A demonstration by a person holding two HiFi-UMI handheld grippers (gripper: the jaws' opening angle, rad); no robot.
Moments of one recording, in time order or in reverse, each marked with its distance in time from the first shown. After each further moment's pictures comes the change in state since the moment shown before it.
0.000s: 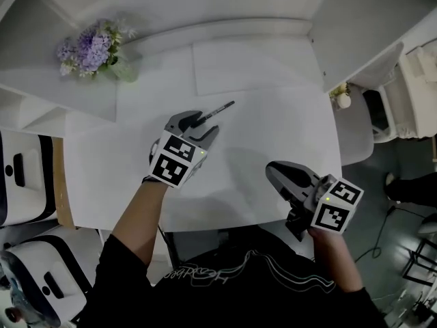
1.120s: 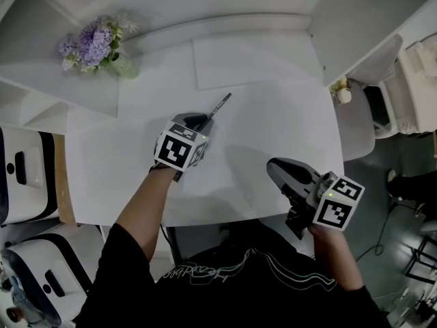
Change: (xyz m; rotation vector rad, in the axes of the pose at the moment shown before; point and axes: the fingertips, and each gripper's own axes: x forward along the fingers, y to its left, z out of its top) left arm 0.019 0.001 -0.034 -0.143 0.118 -0.012; right arm -0.009 0.007 -0.005 0.047 -0.036 0.014
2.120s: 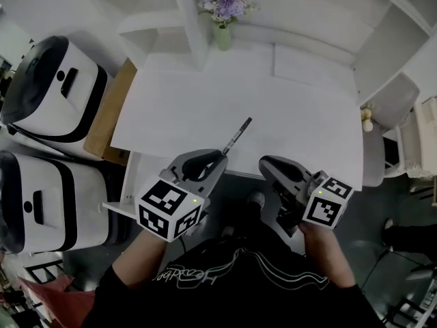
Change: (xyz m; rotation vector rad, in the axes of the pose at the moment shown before) left arm -0.364 -0.155 -0.119 -0.239 -0.437 0.106; right arm 0.023 0.241 -0.141 -0.185 0.105 0.260
